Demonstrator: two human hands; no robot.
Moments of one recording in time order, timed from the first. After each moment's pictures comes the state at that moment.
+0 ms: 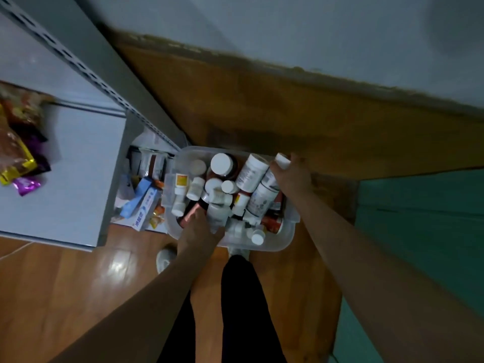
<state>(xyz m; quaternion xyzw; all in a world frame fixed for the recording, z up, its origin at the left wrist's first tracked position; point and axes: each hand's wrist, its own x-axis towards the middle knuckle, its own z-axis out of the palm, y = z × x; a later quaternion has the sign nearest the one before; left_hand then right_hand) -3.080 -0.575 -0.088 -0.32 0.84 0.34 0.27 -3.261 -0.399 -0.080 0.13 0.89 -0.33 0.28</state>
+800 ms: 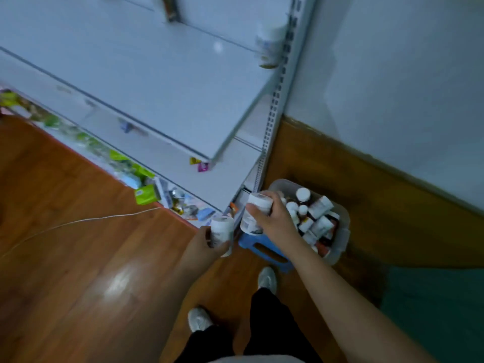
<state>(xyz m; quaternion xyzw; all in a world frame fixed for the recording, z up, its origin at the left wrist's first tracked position) -2.883 -0.686 0.123 -0.40 0.74 0.53 0.09 -3.044 -0.554 0.155 -0.13 0.74 -0.54 0.38</state>
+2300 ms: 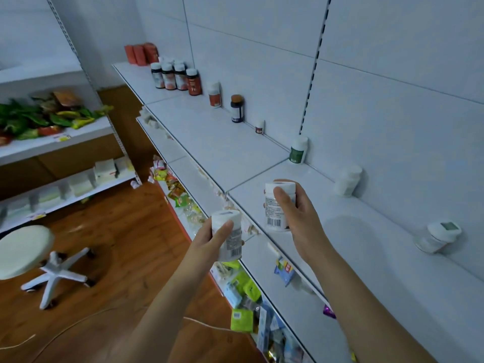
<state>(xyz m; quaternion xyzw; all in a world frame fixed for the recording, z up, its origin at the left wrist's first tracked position) -2.786 -1.218 0.357 -0.37 0.55 0.69 -0.29 -2.978 -1.160 0.381 -0.32 0.56 -0.66 0.39</state>
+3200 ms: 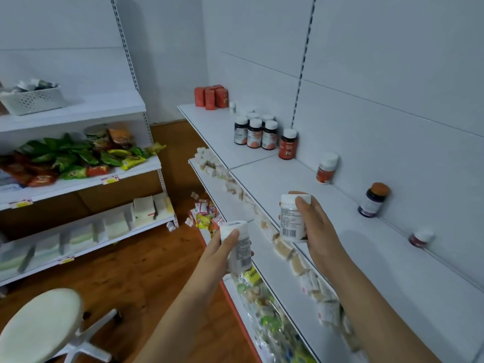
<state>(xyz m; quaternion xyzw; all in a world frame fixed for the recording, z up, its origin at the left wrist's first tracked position) -2.655 -1.684 0.378 -0.39 0.52 0.68 -0.32 -2.857 -1.640 0.411 -0.36 0.57 -0.61 0.40</state>
